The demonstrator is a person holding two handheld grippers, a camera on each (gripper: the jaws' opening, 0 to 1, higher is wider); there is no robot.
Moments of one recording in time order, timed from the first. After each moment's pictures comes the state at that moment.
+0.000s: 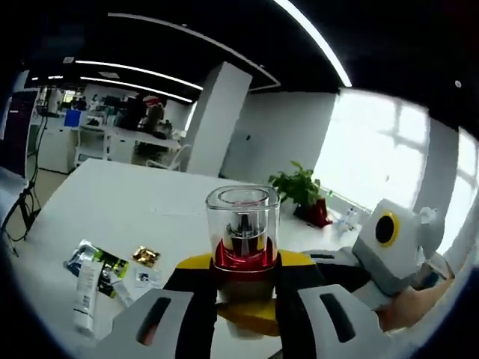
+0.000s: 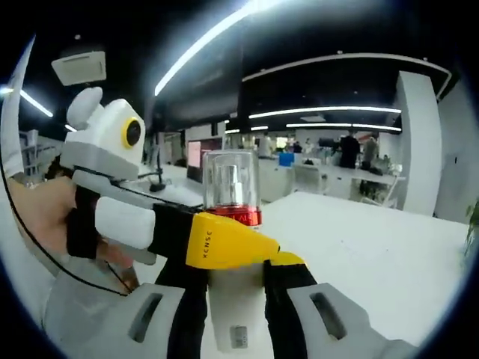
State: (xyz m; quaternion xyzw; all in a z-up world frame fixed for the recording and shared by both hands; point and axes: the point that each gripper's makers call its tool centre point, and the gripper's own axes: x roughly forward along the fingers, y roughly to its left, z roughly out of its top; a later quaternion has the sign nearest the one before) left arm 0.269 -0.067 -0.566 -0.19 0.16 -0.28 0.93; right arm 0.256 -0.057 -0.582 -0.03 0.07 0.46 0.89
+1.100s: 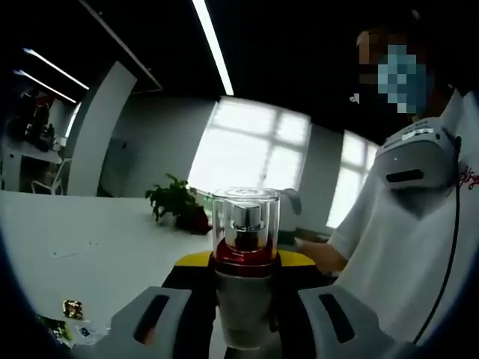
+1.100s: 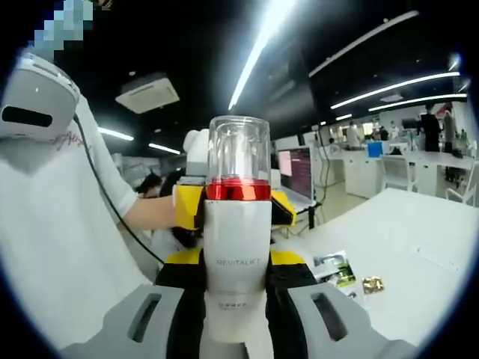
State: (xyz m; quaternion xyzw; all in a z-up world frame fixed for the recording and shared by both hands) left arm 0.205 -0.100 -0.475 -0.14 0.07 -0.61 0.78; right arm 0.193 -0.057 -0.519 0.01 0.10 0.67 0.73
